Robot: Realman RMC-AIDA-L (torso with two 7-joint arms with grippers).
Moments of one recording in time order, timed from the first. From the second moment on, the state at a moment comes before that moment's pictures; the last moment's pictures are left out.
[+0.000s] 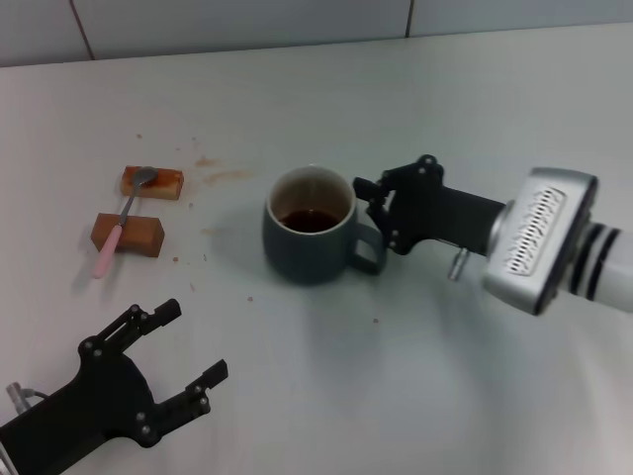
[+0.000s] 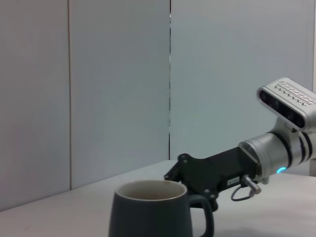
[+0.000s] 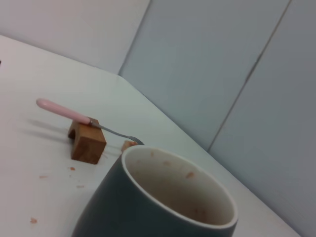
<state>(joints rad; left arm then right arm) -0.17 -2.06 0.90 0.15 1.49 1.64 -0.44 0.72 2.09 -0.56 0.03 -1.71 -1.07 0.10</state>
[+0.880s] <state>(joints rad) -0.18 -2.07 0.86 0.16 1.48 1.65 -0.43 0.39 2.07 -0.37 -0.20 -1.71 -1.52 0.29</state>
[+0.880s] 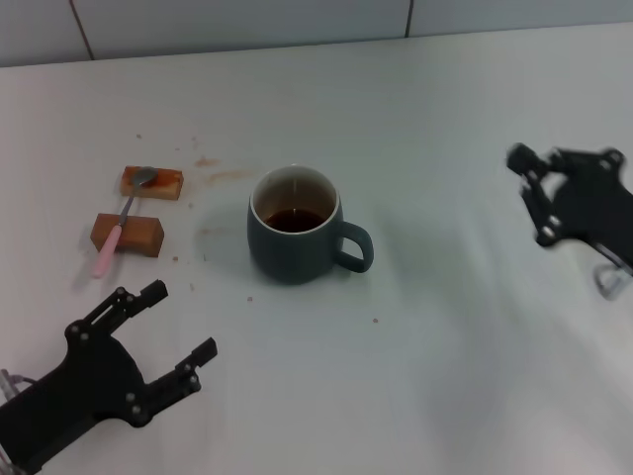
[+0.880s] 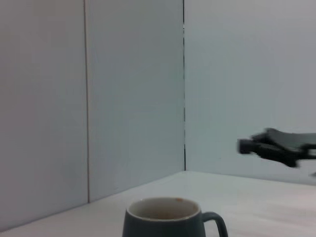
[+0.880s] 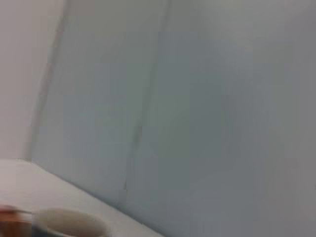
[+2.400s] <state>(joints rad) -0.18 -2.07 0.85 0.14 1.48 1.66 -0.45 0.24 2.08 -0.46 -0.27 -2.15 -1.67 0.44</state>
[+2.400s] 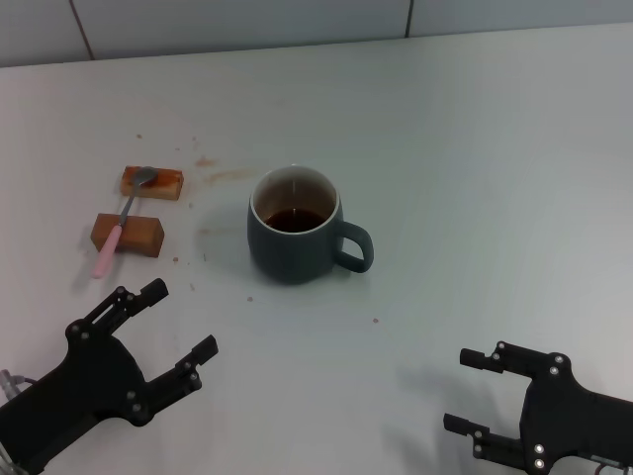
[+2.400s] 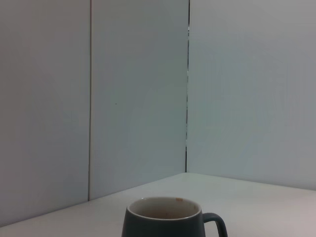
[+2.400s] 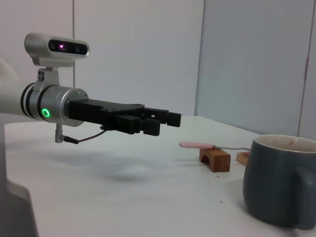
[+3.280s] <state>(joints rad) -0.19 -2.07 0.43 0.02 1.43 1.77 -1.03 0.25 2.08 -0.46 -0.27 -2.15 -1.67 0.44</state>
